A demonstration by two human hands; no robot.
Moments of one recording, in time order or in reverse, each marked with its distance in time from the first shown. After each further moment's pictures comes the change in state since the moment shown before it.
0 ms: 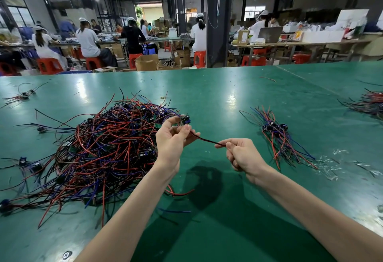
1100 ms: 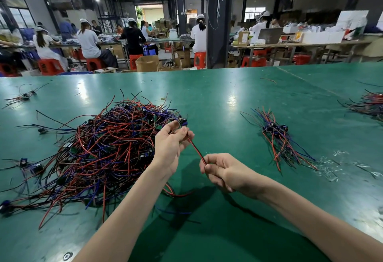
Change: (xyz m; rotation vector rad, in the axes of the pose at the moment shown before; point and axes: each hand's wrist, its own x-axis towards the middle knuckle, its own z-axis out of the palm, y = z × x) left_hand 0.008 0.002 -0.008 -0.072 0.031 -0.181; right_hand -0.035 -0.008 0.013 -0.244 -0.576 -0.095
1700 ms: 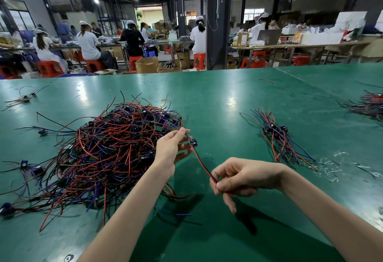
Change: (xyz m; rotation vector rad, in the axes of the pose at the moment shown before) left_hand -0.004 0.002 -0.007 0.262 0.044 -0.132; right_hand -0.008 -0.006 -0.040 -0.006 -0.593 0.036
